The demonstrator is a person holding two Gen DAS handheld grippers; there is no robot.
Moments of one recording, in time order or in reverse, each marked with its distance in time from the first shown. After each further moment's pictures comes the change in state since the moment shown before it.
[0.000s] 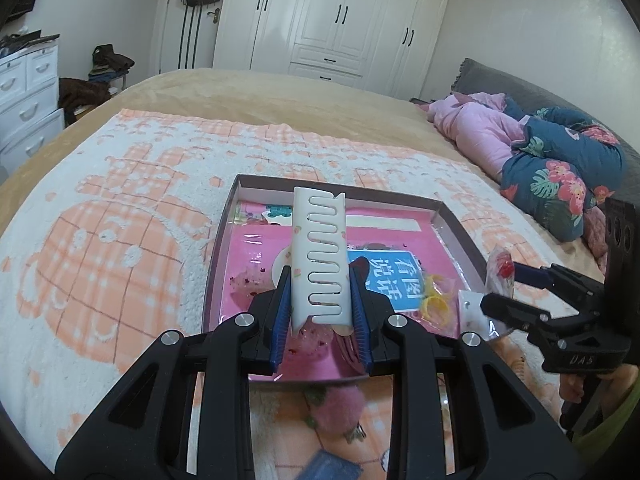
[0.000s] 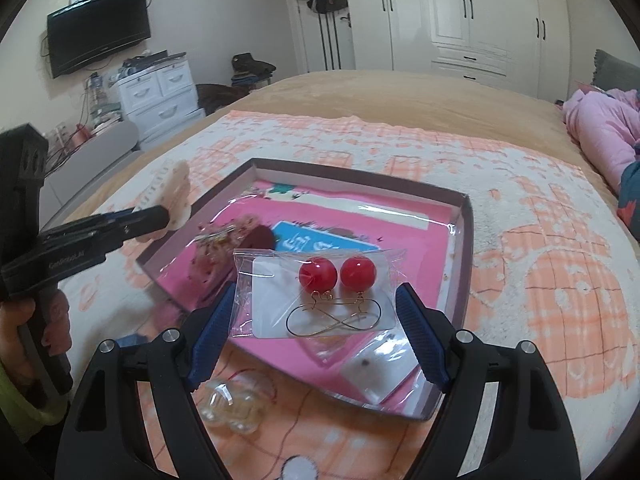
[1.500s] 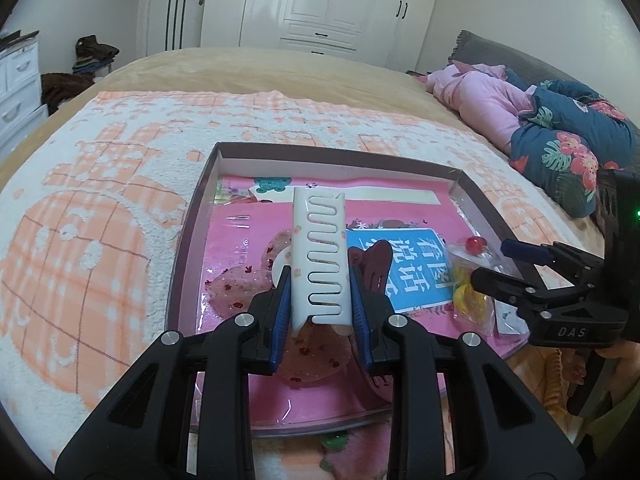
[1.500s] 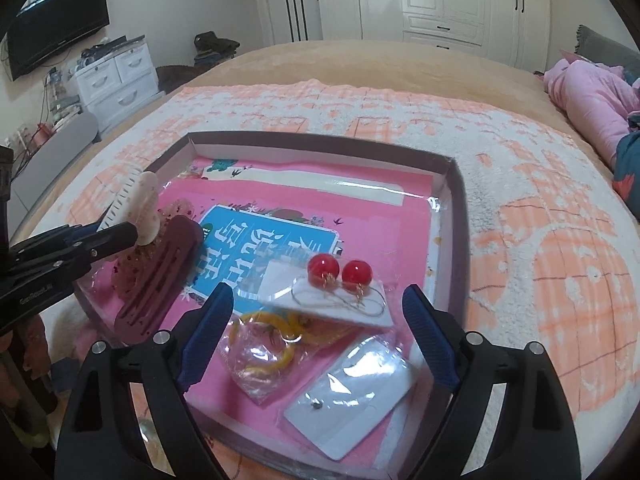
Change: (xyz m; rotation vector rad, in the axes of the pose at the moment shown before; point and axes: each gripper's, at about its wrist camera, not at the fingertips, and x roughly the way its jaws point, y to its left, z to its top) left arm 0.055 0.005 -0.005 0.041 0.089 -0.017; right arm 0.057 -0.030 0.001 0.061 0.090 -0.103
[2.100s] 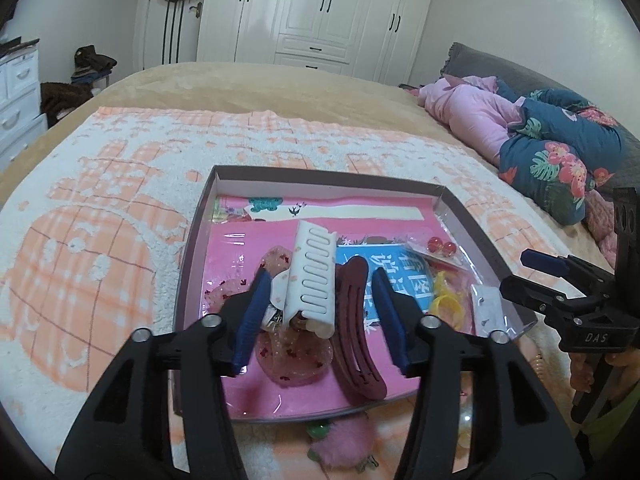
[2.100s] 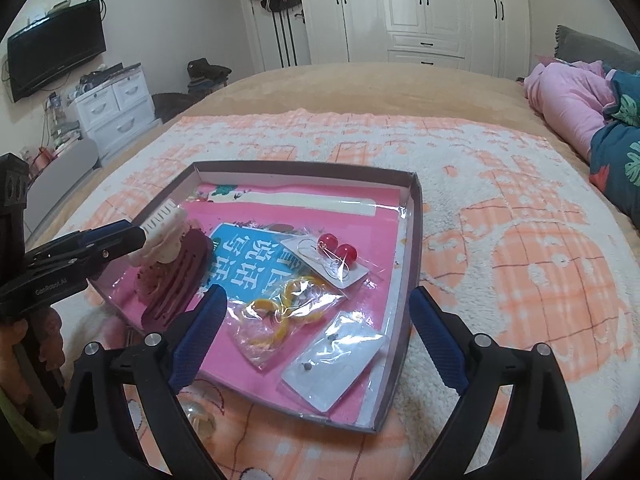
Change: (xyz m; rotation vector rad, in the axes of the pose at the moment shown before) left arm -0.023 -0.007 0.005 0.004 -0.057 -0.016; right arm -0.048 -0.007 -0.011 0.045 -0.087 -0.008
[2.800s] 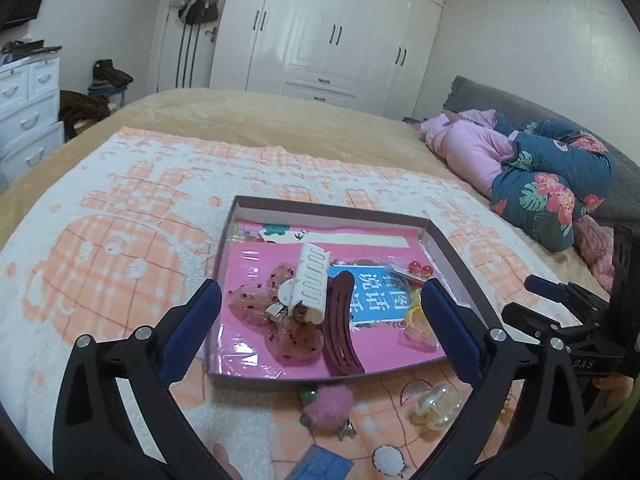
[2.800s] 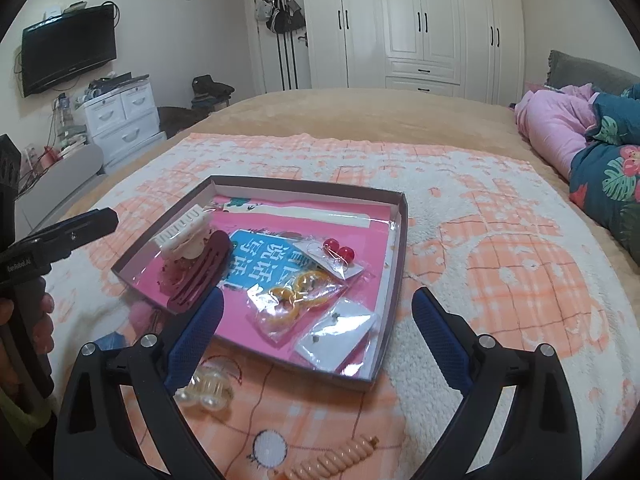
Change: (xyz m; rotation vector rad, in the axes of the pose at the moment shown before) left arm -0.061 -0.003 -0.007 -0.040 -0.128 0.016; right arm -0.048 0.013 -0.019 -0.040 -0.088 -0.034
